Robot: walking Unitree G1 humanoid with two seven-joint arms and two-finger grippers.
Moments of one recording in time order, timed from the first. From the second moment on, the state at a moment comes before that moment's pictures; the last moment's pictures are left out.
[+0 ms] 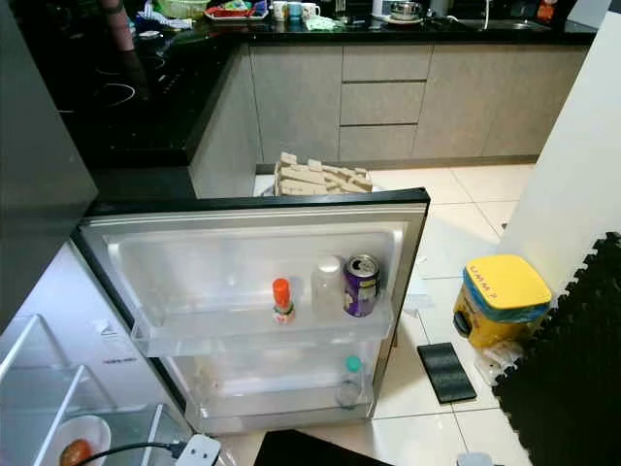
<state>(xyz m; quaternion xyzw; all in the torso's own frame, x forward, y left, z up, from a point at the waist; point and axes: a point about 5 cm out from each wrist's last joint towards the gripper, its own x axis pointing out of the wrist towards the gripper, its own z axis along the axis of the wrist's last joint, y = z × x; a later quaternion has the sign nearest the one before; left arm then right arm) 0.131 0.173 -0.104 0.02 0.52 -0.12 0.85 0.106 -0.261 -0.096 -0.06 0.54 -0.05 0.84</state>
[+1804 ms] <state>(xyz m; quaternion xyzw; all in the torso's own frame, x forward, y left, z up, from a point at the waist) 0.136 0.175 -0.102 -0.02 0.52 -0.10 0.85 0.101 -0.255 -0.100 -0.06 0.55 -0.06 0.83</state>
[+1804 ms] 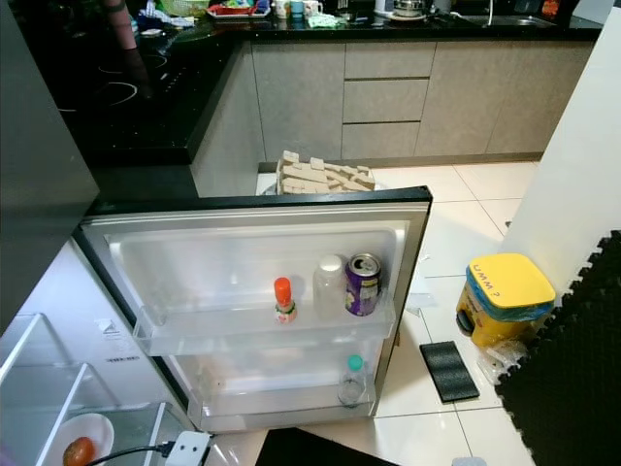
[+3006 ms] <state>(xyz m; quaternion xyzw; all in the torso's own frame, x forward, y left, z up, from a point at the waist) 0.133 0.174 -0.103 -0.03 0.52 -0.10 0.85 0.103 -0.258 -0.098 -0.06 0.56 -0.04 0.83</state>
